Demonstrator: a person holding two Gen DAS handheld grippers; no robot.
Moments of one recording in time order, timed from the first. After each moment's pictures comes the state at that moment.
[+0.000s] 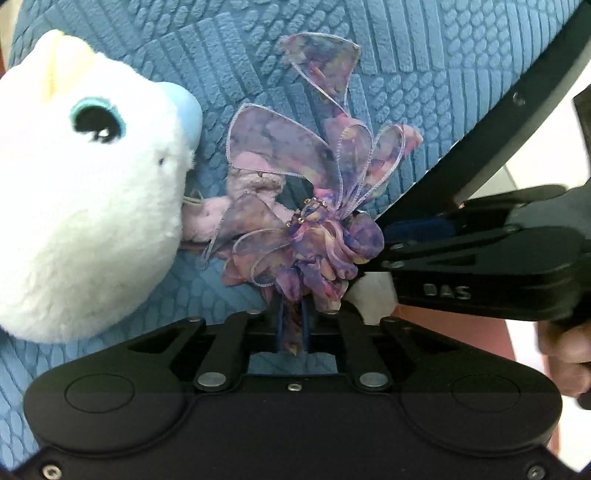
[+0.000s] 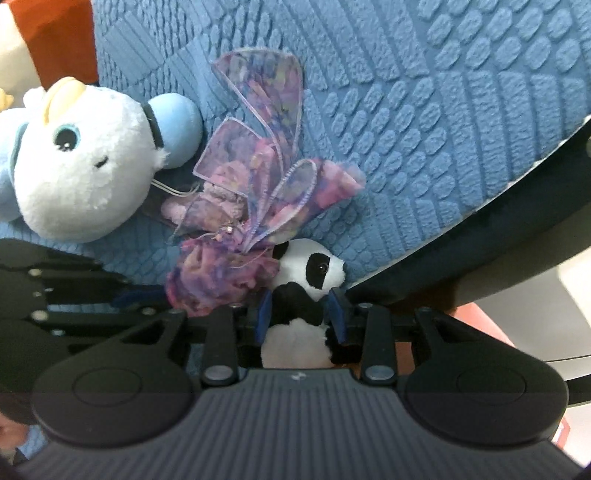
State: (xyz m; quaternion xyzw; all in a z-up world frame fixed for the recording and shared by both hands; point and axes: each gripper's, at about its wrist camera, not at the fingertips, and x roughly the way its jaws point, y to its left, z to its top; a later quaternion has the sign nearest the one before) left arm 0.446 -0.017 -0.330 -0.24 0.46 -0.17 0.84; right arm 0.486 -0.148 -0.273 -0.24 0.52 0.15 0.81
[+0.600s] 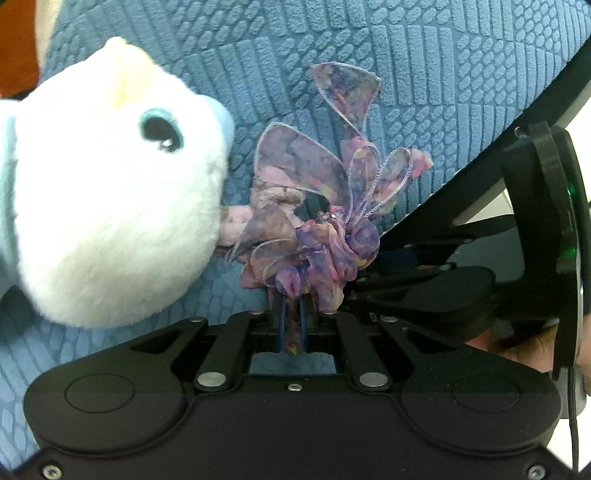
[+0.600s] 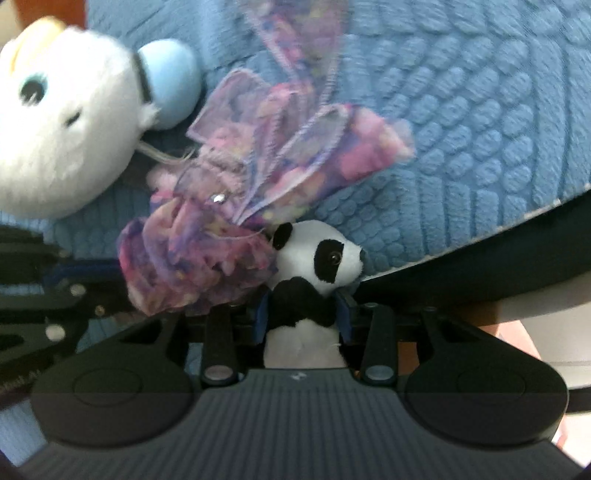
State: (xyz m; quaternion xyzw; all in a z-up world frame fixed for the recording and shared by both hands) left arm 0.427 -0.001 -0.329 -0.27 0.45 -0.14 0.84; right arm 0.491 -0.126 -0.304 -0.29 0.54 0.14 0.78
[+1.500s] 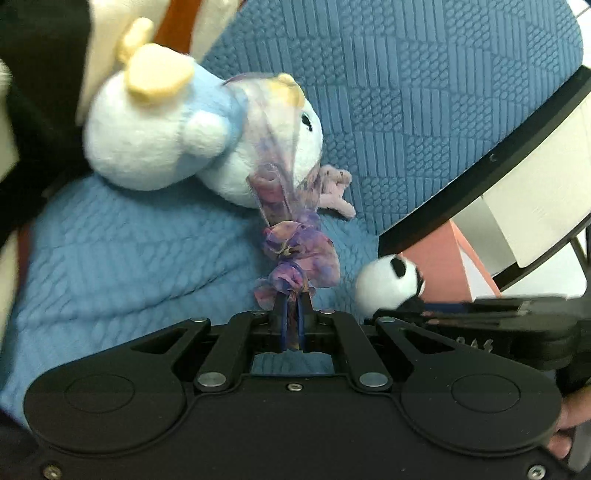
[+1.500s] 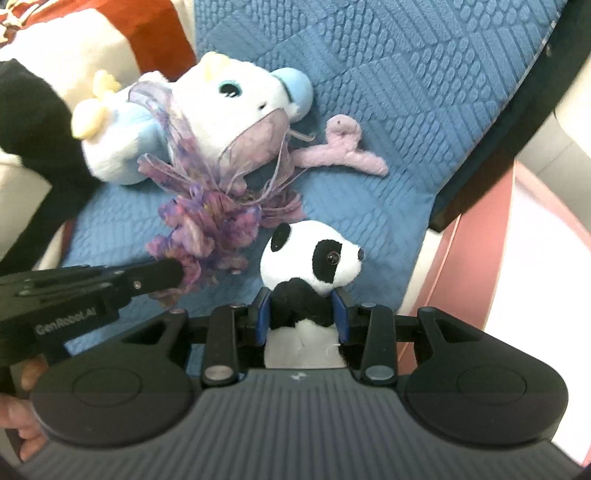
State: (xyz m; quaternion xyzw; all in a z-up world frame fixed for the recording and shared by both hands) left arm 0.286 0.053 -0.296 -0.33 0.42 -0.06 0.84; right arm 0.367 -0.123 -0.243 -0.13 0.54 0.17 0.81
